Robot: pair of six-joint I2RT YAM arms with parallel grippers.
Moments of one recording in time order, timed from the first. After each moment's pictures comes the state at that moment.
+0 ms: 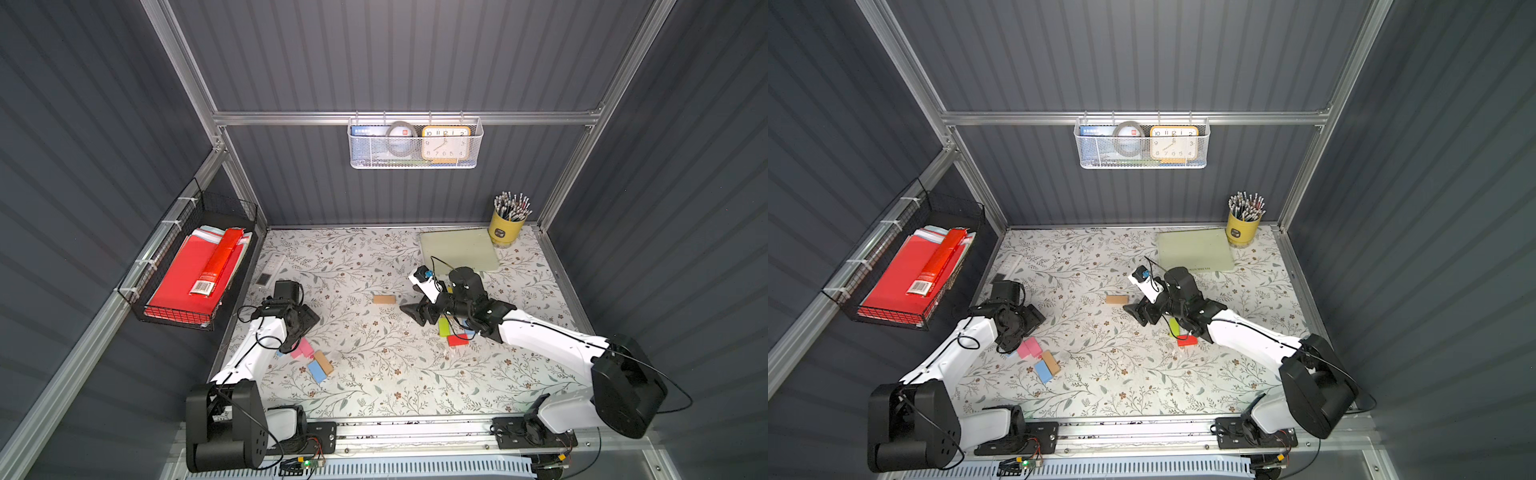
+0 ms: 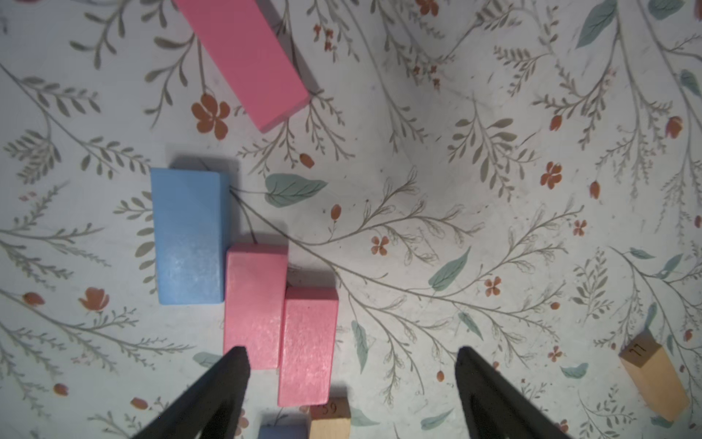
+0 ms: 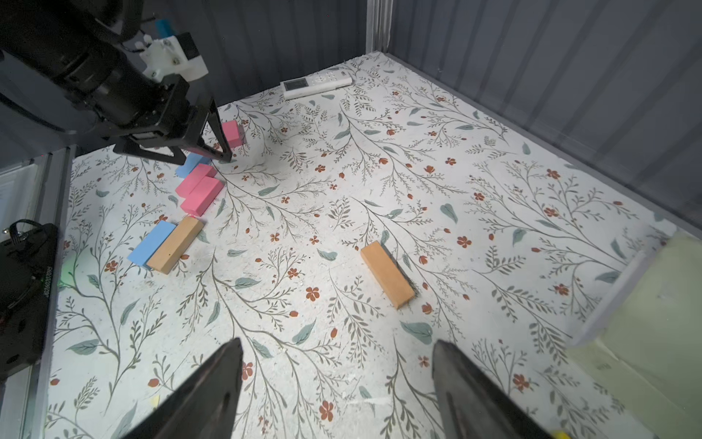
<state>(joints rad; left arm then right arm) 0.03 1.26 0.75 -0.72 -0.06 -0.82 0.72 1.38 0.82 0.11 -0.33 -0.12</state>
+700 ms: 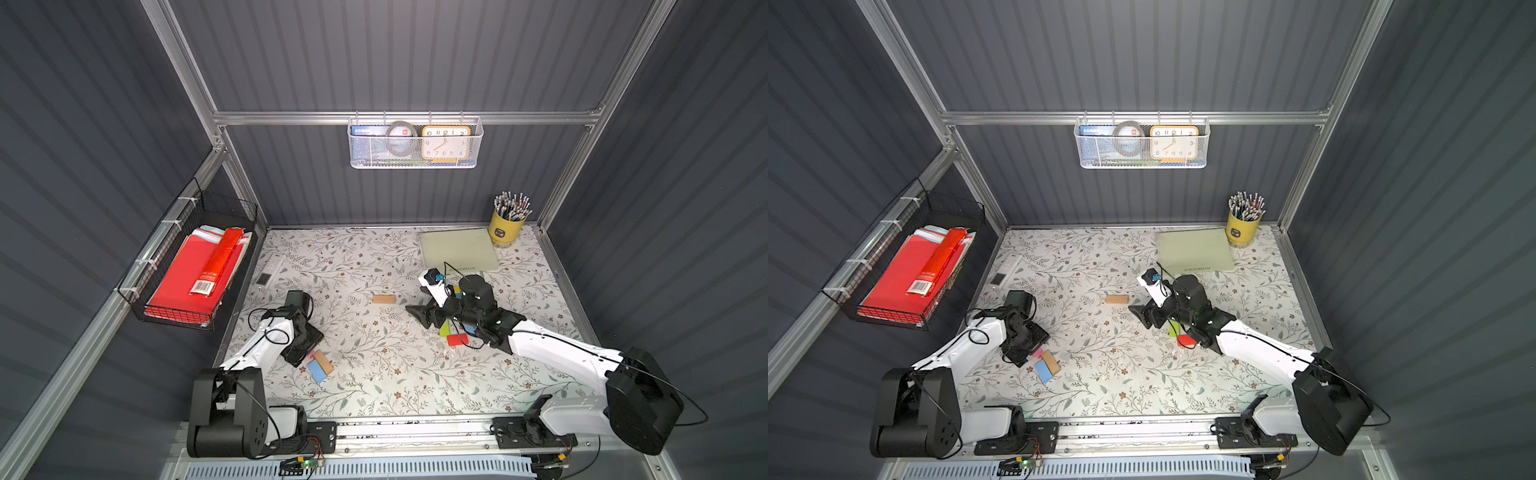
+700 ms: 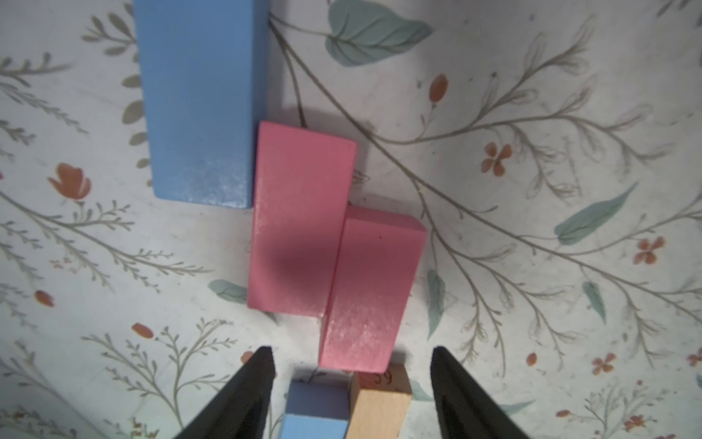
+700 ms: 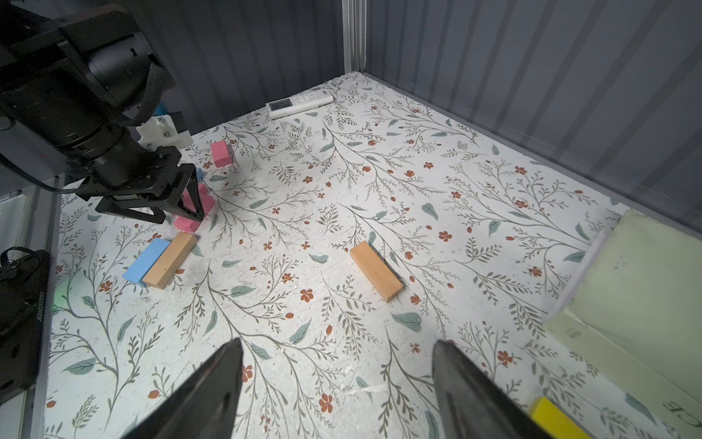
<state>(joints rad) -0.03 1.34 0.70 -0.80 -0.06 -0.94 0.72 1.31 0.74 0.18 -0.29 -0.08</state>
